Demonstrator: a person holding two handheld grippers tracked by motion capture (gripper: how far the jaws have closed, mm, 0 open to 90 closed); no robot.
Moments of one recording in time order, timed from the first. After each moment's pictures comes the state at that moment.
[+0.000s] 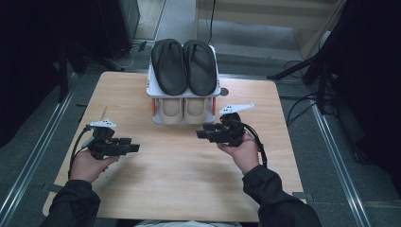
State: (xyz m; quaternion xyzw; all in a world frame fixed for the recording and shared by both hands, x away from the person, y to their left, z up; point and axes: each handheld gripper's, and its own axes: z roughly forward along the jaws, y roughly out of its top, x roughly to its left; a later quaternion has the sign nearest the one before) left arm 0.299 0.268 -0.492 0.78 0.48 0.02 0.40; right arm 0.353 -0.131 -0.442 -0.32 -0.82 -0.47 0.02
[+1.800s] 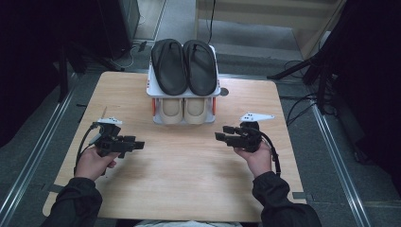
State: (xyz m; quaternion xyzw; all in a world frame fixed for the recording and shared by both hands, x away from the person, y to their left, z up) left arm 0.312 0.253 -0.498 0.78 0.49 0.01 0.39; right arm 0.356 -0.187 -0.476 -0.37 -0.79 -0.49 -0.04
